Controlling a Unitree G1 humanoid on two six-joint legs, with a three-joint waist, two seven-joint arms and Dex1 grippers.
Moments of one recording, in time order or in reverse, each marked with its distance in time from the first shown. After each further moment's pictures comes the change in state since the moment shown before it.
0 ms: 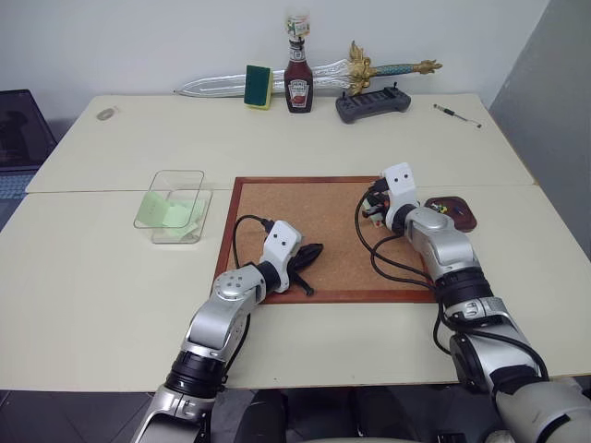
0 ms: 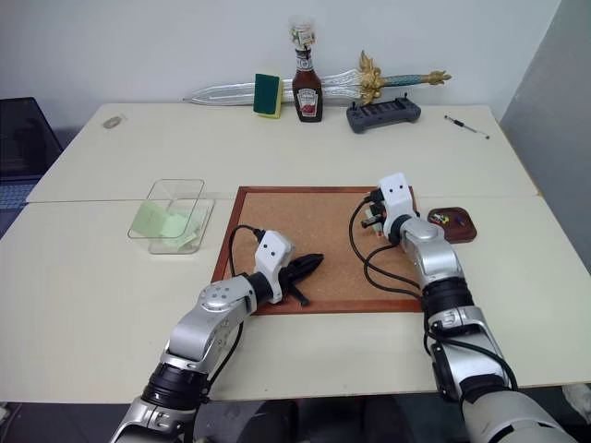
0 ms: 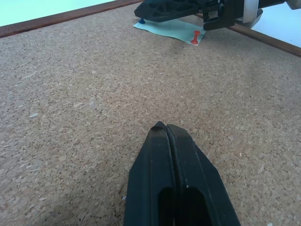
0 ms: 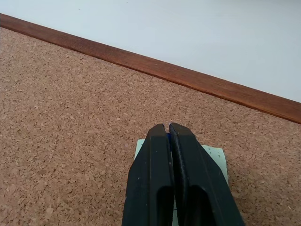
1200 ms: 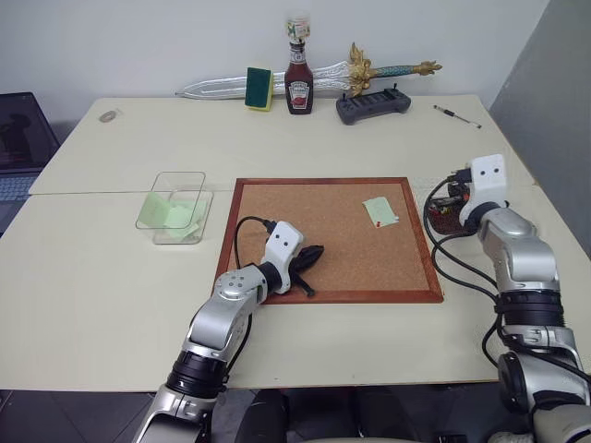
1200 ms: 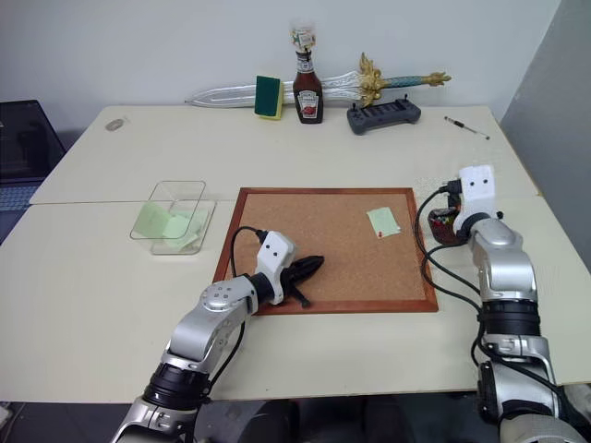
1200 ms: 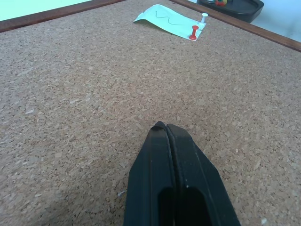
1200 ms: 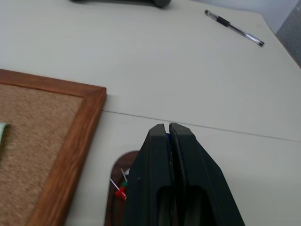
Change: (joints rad) left arm -0.002 -0.004 -0.017 -0.008 0.021 0.035 -0.004; right arm 0.193 -0.256 -0.178 -0.326 0.010 0.218 -0.108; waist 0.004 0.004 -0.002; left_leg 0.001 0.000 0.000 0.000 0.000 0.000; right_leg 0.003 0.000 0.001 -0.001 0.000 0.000
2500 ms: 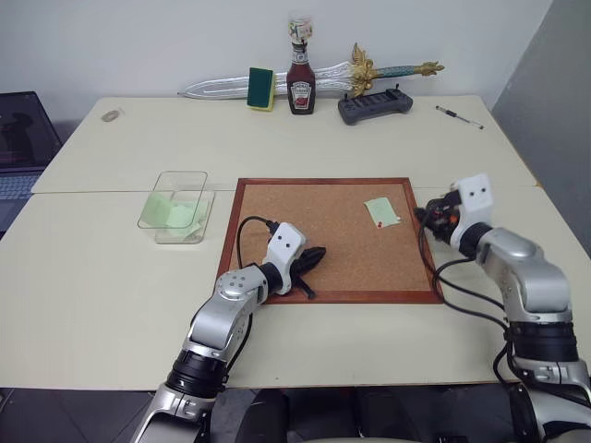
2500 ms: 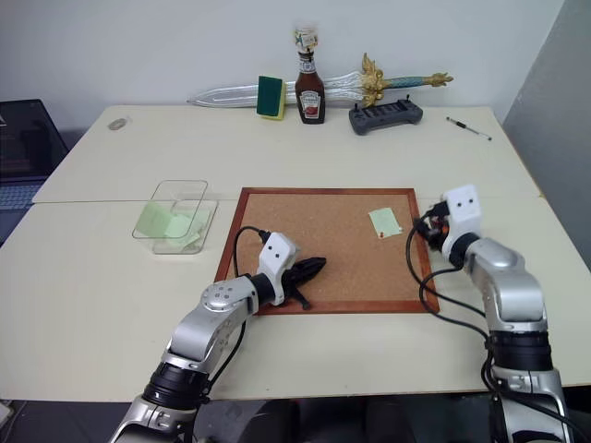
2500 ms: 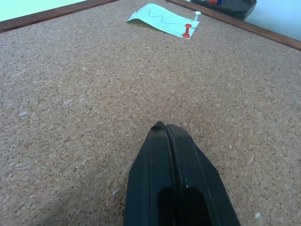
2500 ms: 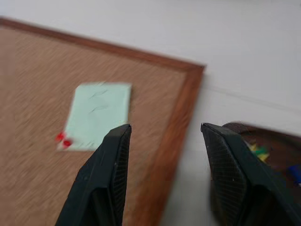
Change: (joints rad) left arm -0.005 0.007 -0.011 0.010 0.003 -0.015 -0.020; right arm 0.205 0.015 0.075 -0.287 0.141 0.045 0.202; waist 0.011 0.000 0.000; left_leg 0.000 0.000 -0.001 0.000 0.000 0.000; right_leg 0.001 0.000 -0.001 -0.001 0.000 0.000
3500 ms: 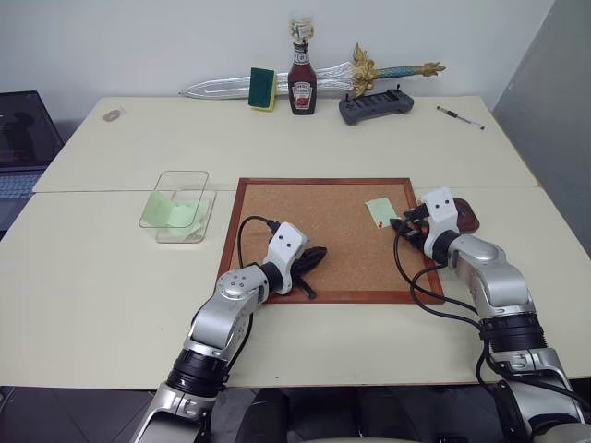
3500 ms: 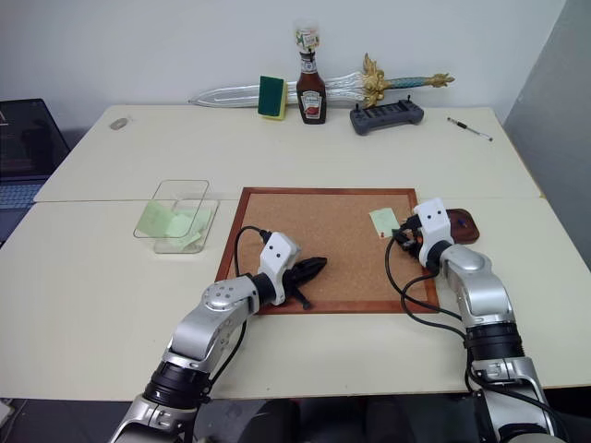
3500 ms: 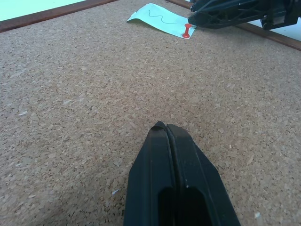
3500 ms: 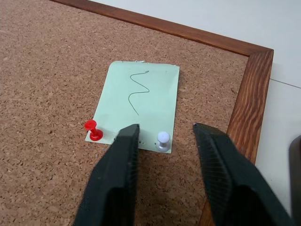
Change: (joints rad) left arm -0.003 -0.001 -0.003 0.002 -0.001 0.000 0.000; right arm -0.096 0.052 0.076 0.243 -0.054 -0.152 0.018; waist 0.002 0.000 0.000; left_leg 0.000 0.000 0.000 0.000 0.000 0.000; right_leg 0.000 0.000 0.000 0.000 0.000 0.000
